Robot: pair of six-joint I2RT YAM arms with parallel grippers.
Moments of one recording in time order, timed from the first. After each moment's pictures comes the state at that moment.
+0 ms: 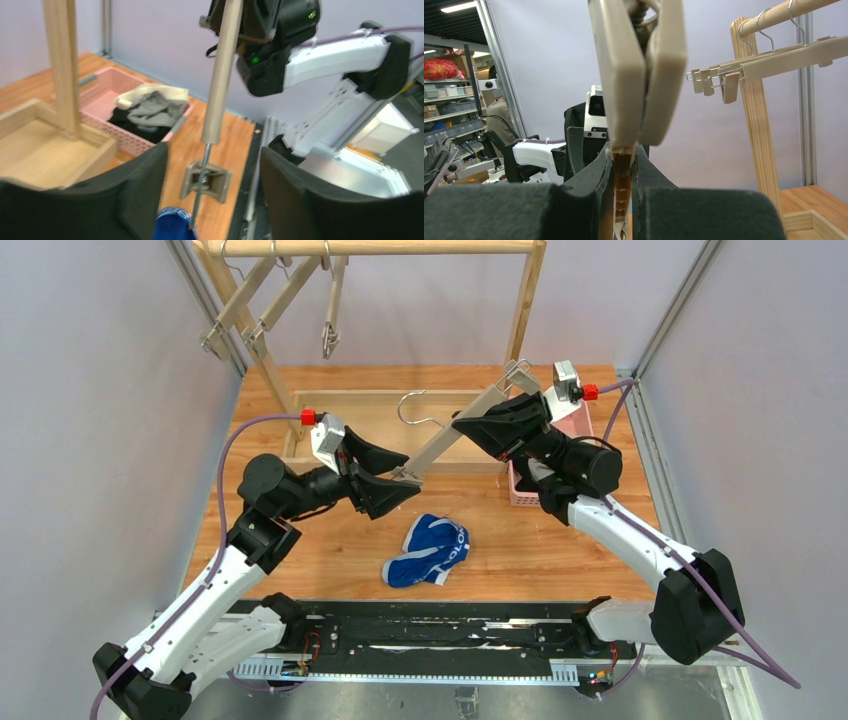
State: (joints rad) left arm -0.57 0.80 0.79 0.24 0.62 -0.41; right arm 0.52 1.28 0.88 1.34 -0.70 0.95
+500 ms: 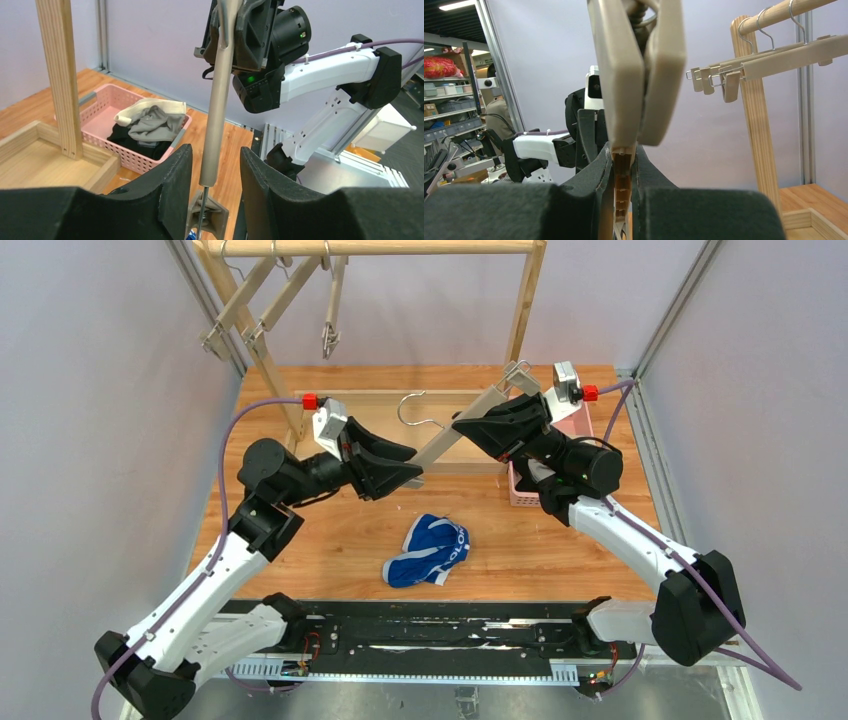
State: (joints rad) left arm -0.57 0.87 0.90 0.24 0.64 -0.41; right arm 0.52 1.27 0.88 1.33 -0.70 0.94
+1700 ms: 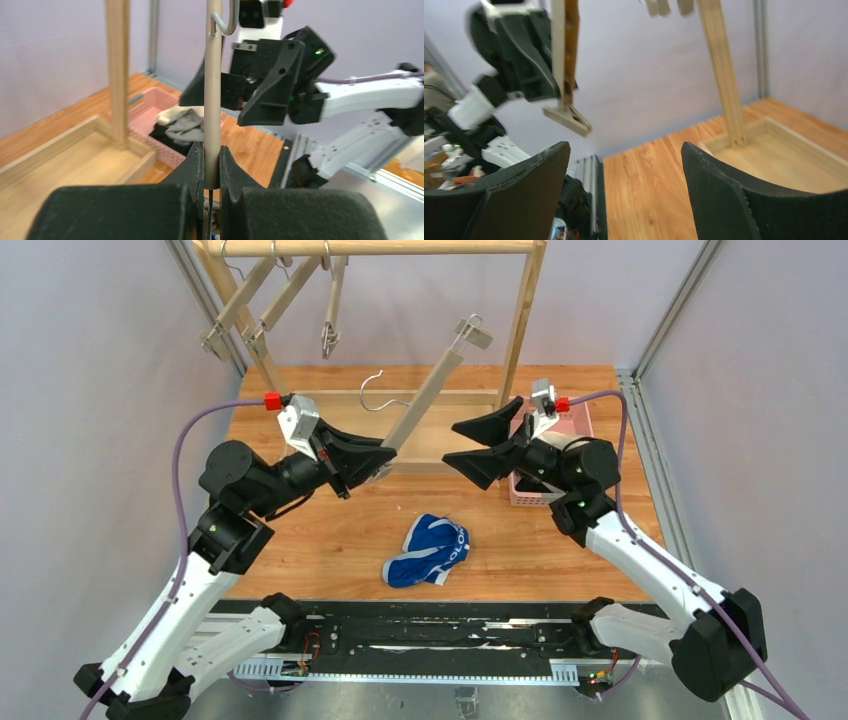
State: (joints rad) left arm -0.57 0.80 1.04 -0.01 0.51 -0.32; right arm 0.54 1.12 0.80 0.89 -0.70 0.69
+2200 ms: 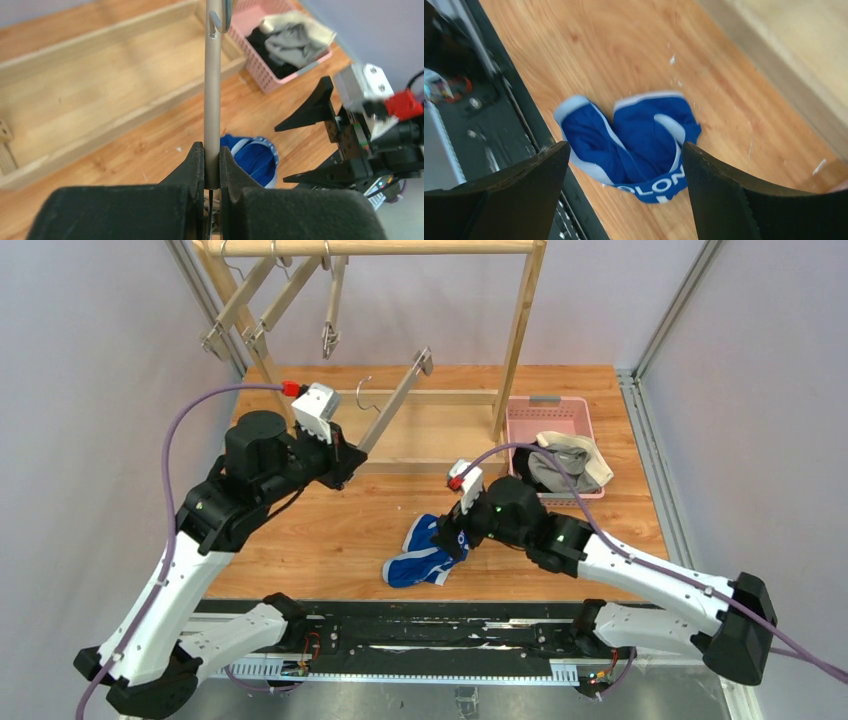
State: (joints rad) left arm -0.57 0.90 1.33 -0.69 0.10 -0.17; right arm 0.94 1.02 0.79 -0.15 -0.10 0.09
